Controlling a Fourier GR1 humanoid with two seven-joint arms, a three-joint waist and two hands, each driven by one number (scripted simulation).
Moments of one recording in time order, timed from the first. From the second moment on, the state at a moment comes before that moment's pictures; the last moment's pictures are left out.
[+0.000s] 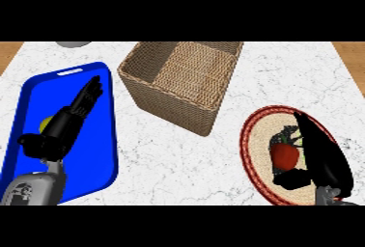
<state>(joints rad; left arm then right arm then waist) -0.18 0.20 0.03 -1.58 -0.05 -0.19 0.02 0.01 -0.20 0.11 -1.81 0.93 0.22 0.65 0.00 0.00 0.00</state>
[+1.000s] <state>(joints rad) -0.16 0.17 0.05 -1.61 -0.08 -0.22 0.03 -0.03 -0.18 0.05 -1.58 0.93 0.24 0.53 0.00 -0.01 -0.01</state>
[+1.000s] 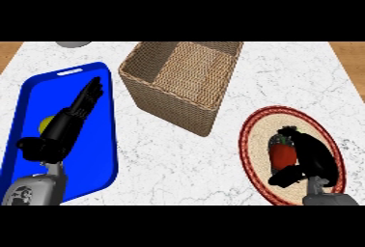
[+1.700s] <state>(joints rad) -0.19 0.16 0.04 -1.59 -0.08 -0.24 0.03 -0.17 -0.10 0.34 -1.56 1.09 0.27 0.67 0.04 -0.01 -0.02</state>
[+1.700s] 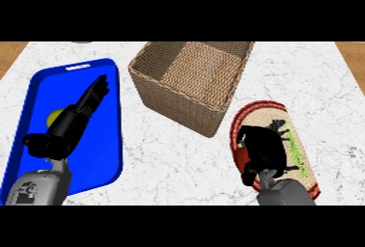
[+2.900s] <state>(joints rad) -0.29 0.13 -0.01 -1.53 -0.09 -0.26 0.04 -0.79 -0.01 0.77 -1.53 0.91 -0.35 1.08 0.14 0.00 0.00</state>
